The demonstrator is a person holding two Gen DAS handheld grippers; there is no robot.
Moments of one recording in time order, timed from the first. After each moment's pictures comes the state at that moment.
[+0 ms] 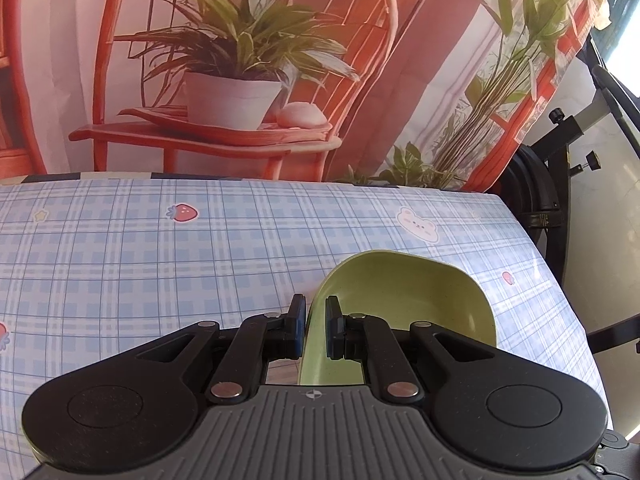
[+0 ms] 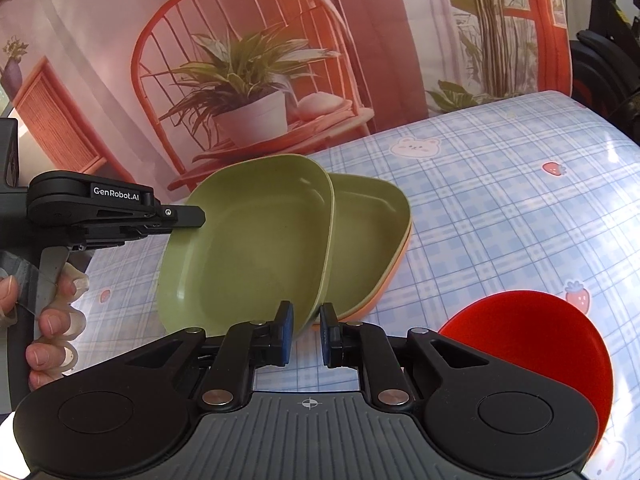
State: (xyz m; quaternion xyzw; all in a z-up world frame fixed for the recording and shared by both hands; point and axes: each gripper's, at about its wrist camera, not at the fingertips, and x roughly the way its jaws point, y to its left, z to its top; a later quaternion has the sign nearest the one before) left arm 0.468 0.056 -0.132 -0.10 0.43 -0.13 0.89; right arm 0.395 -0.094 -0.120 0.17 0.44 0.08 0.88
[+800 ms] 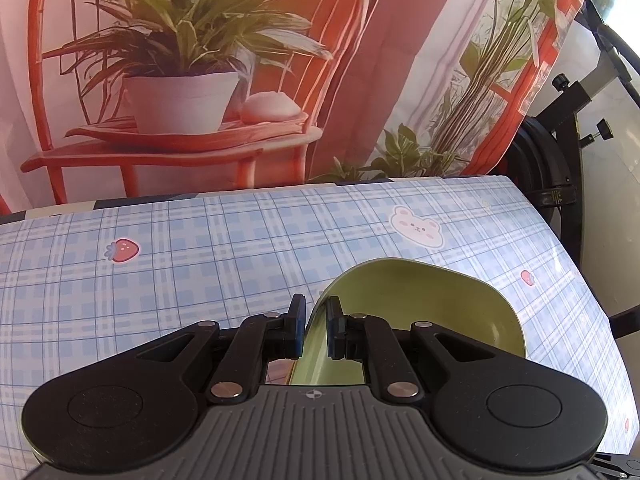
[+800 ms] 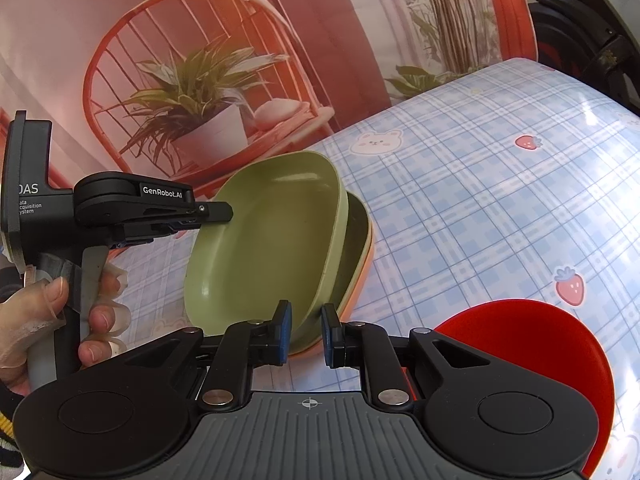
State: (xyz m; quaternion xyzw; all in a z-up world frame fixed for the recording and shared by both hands) left arm 0.519 0.011 -0.154 -0.07 0.45 -0.15 0.88; right arm 0.418 -0.117 -0.136 0.23 0.45 0.04 0.86
